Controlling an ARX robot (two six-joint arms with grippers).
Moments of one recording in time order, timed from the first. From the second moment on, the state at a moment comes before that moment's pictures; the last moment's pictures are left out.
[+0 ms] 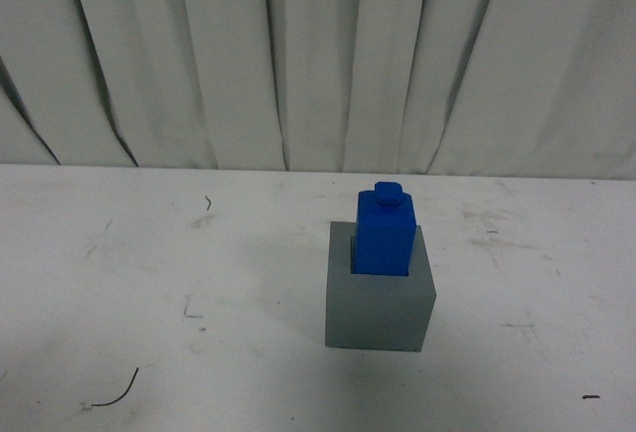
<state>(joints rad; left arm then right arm) 0.00 0.01 0.01 0.00 0.00 0.00 0.00 0.26 0.01 0.25 0.00 -0.01</state>
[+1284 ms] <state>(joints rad) 0.00 0.01 0.01 0.00 0.00 0.00 0.00 0.00 0.01 0.00 0.00 -0.01</state>
